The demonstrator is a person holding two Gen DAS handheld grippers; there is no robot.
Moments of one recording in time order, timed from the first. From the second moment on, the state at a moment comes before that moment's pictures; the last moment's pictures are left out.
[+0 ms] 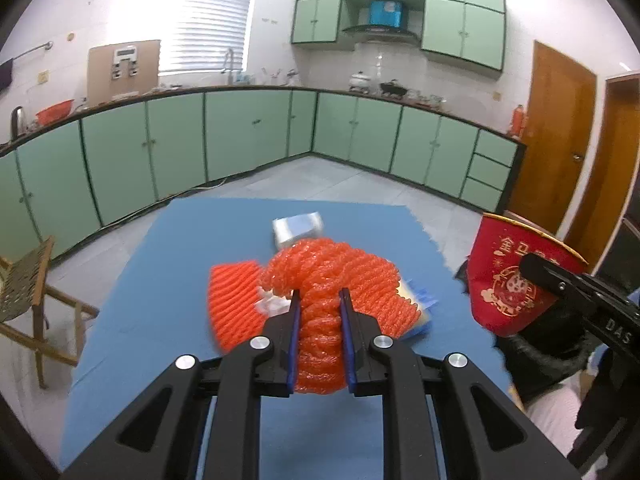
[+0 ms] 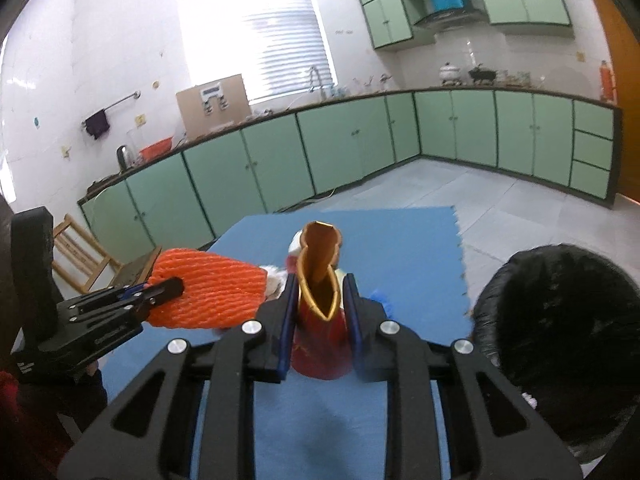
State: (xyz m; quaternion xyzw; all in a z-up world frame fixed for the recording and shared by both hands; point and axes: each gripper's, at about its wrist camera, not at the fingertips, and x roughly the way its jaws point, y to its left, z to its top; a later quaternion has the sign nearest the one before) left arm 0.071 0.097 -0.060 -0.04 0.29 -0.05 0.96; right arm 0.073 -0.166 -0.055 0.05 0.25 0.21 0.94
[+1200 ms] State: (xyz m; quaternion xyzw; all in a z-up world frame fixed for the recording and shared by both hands) left arm 0.175 -0.176 -0.050 0.00 0.26 -0.25 0.93; right arm 0.098 -0.413 -0.092 0.06 0.26 -0.03 0.96
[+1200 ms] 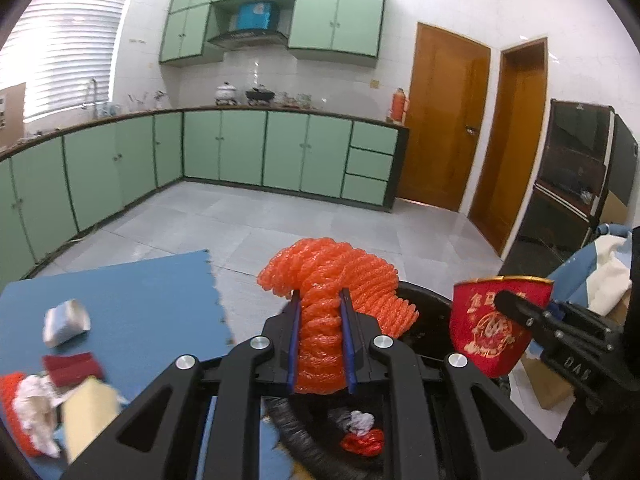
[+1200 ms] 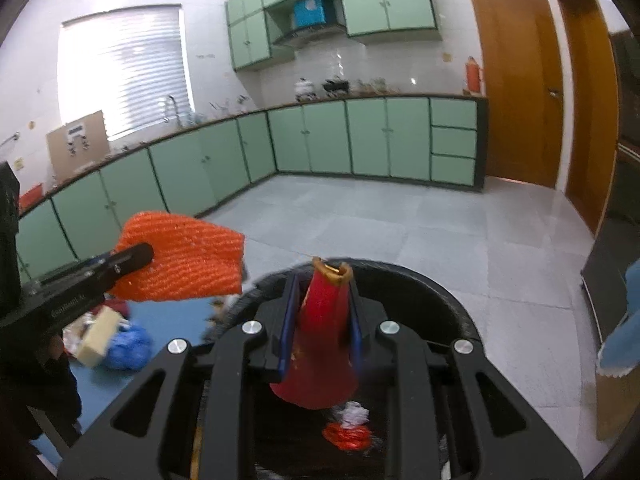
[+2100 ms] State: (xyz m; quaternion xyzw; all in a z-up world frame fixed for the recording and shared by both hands) left arm 0.165 -0.110 -0.055 0.00 0.27 -0.19 0.94; right arm 0.087 -0.358 -0.088 0.07 0.24 -0.06 0.97
